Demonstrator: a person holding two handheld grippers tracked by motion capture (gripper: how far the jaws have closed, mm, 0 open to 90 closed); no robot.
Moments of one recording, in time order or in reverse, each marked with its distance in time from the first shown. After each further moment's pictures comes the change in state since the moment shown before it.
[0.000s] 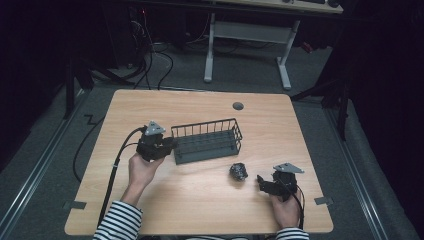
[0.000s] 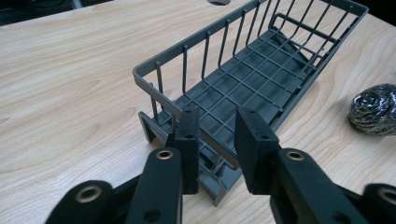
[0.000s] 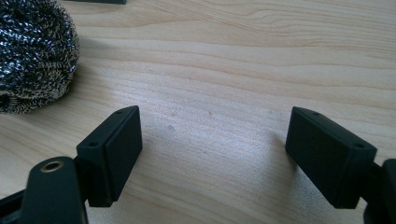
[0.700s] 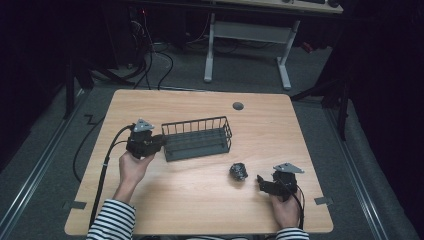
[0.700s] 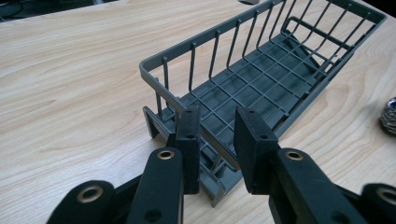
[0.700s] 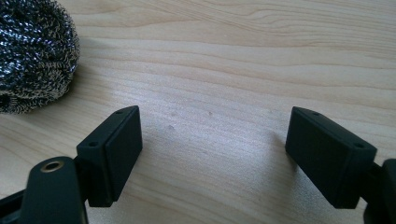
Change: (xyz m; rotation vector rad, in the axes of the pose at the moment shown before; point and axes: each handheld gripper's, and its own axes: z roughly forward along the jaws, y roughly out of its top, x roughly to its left) left arm 0.021 -0.005 -0.008 0.008 0.044 -0.030; right arm 0.000 0.000 0.000 0.000 0.000 0.000
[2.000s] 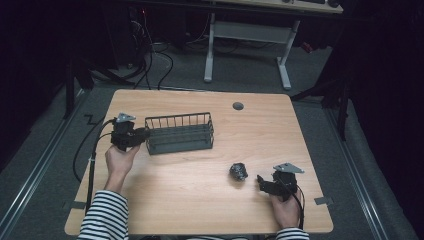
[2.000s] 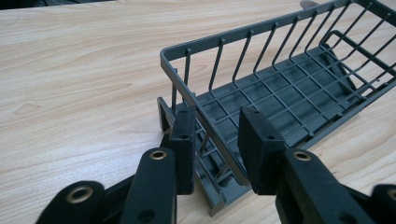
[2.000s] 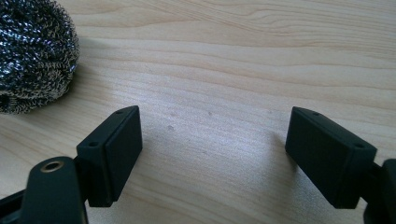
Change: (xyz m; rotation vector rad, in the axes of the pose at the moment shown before) left arm 0.058 -0.005 -0.006 0.003 0.110 -0.124; right arm 0.000 0.000 0.000 0.000 0.000 0.000
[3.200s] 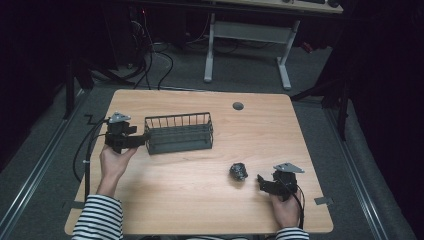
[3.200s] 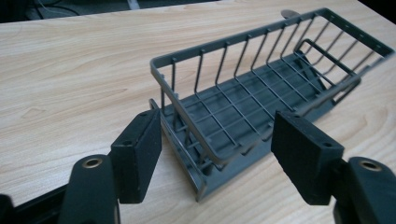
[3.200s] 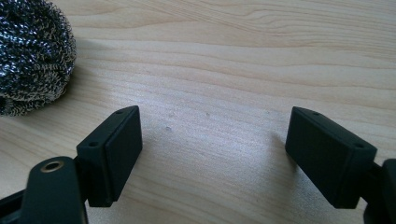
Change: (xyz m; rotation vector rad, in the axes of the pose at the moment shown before) left arm 0.003 0.003 -0.019 -0.007 -0.017 -0.016; right arm -0.001 0.000 0.001 -0.001 -0.004 0.005
